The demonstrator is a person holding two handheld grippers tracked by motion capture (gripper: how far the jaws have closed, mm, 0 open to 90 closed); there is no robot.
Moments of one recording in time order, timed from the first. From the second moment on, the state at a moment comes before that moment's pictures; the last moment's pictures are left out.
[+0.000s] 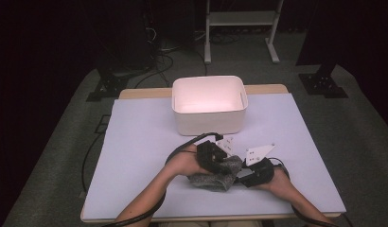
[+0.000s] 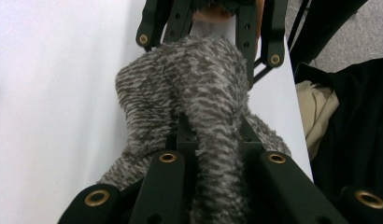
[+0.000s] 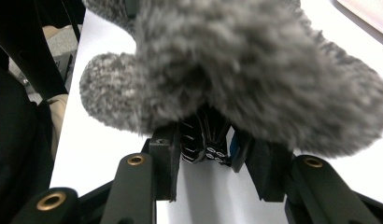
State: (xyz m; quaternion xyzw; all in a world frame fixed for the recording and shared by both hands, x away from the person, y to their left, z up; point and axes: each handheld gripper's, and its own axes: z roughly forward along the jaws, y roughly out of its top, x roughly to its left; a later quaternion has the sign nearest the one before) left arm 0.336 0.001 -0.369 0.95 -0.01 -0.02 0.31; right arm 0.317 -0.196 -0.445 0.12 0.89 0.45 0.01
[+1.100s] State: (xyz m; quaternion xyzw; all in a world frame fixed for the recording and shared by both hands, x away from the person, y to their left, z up) left arm 0.328 0.120 -0.374 0.94 0.08 0.01 0.32; right arm 0.318 -0.193 -0.442 0.11 0.90 0.43 0.01
